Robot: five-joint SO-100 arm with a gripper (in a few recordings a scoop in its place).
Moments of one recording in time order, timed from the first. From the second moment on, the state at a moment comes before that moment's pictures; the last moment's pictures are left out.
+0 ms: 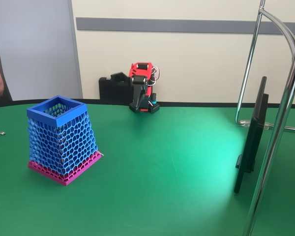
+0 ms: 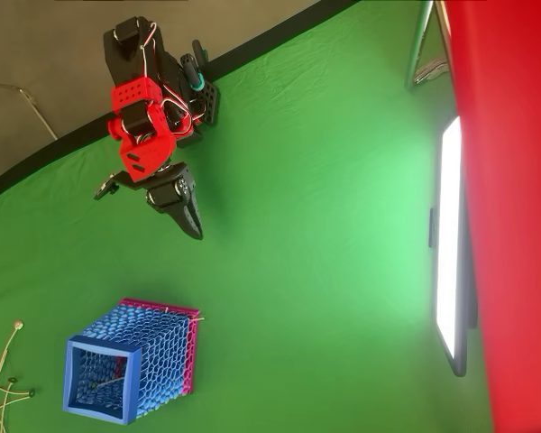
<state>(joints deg) 5.8 188.5 173.8 43.6 -0.6</state>
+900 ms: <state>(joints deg) 4.9 190.1 176.2 49.1 -0.9</state>
